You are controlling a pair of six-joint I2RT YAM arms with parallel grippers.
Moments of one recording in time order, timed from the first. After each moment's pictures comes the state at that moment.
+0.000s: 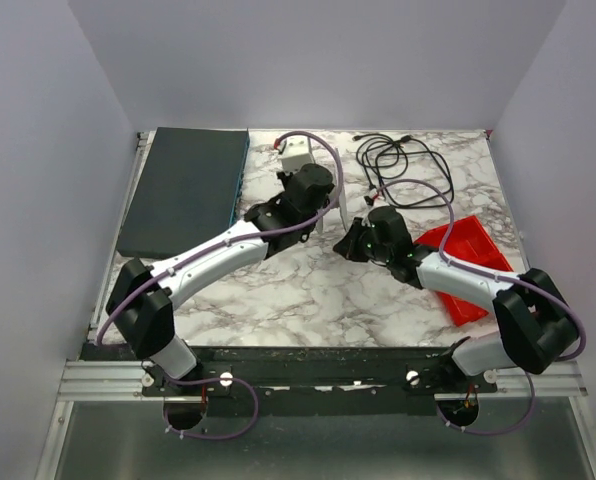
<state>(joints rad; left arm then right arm) -0.84 1.55 1.31 -0.11 -0.73 -0.60 0.61 1.42 0.69 0.15 -0.07 0.65</state>
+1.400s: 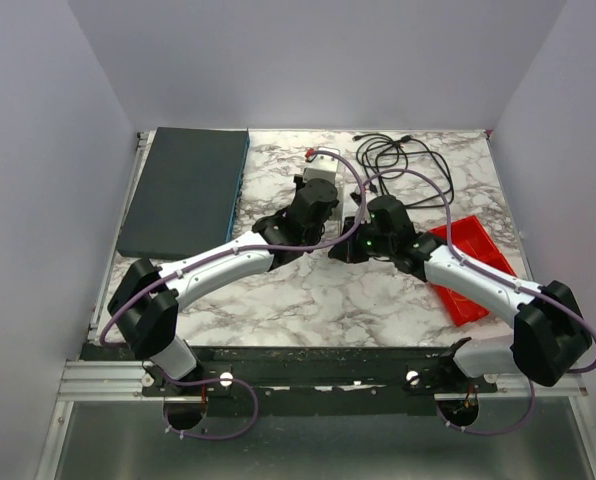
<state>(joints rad) -0.91 1.58 1.23 0.08 -0.72 -0.15 0.63 1.35 0.86 -0.15 -0.23 0.48</state>
